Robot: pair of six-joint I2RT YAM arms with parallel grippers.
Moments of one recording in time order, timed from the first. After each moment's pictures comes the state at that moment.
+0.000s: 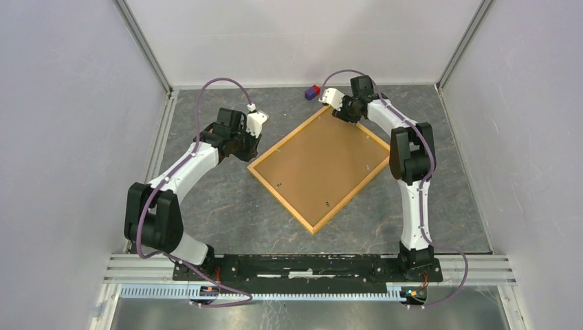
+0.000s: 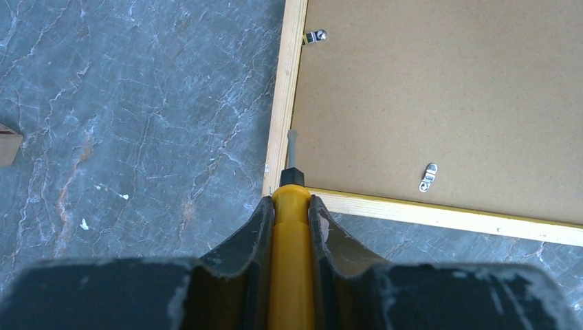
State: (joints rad) left arm -0.31 1.50 1.10 -0.47 0.22 0.31; right arm 0.22 2.33 1.89 -0.49 -0.19 -1.04
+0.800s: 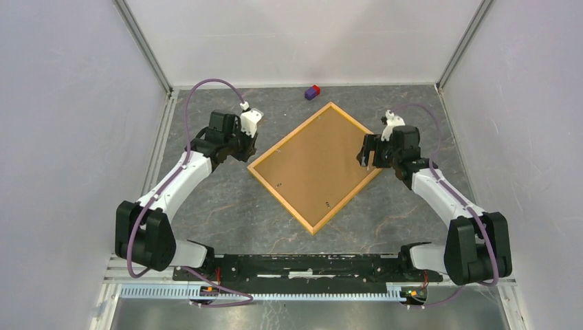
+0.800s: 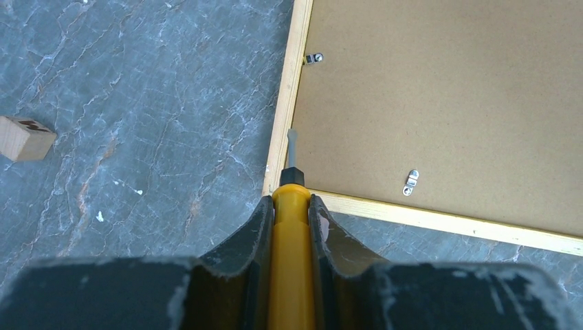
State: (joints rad) left arm -0.30 1.38 1.05 -0.42 0.22 0.26; right arm 0.16 1.28 0.77 -0.12 -0.16 0.16
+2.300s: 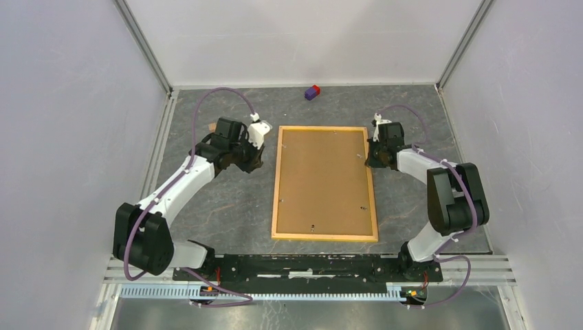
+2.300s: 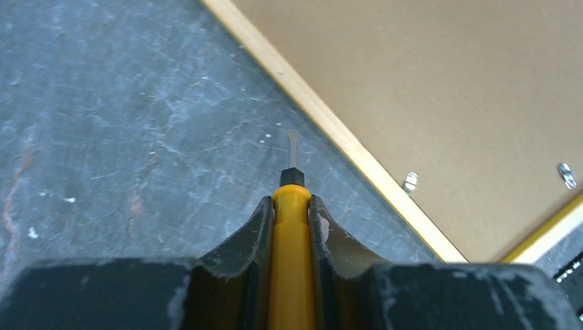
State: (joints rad) left arm -0.35 1.35 1.01 -0.50 0.29 0.30; right arm 0.16 1.64 0.87 -0.16 -0.02 0.16
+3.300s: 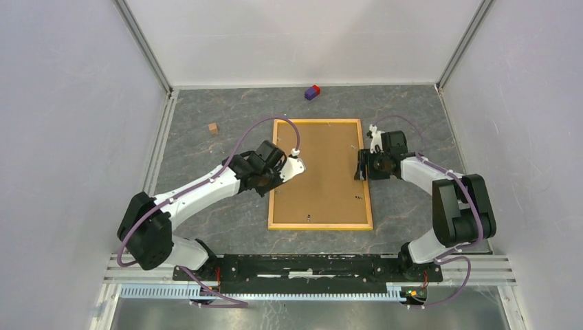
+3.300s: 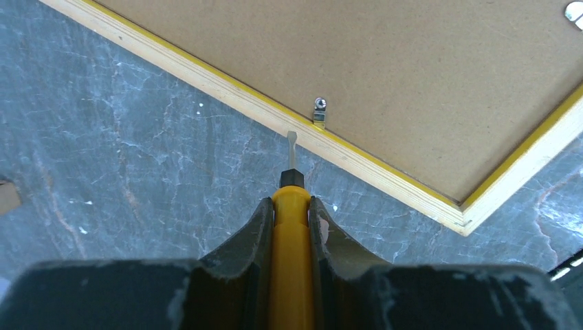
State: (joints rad) left arm -0.73 1.39 0.98 -0.66 -0.05 0.45; right arm 0.16 1.56 0.81 -0.23 -0.26 0.10
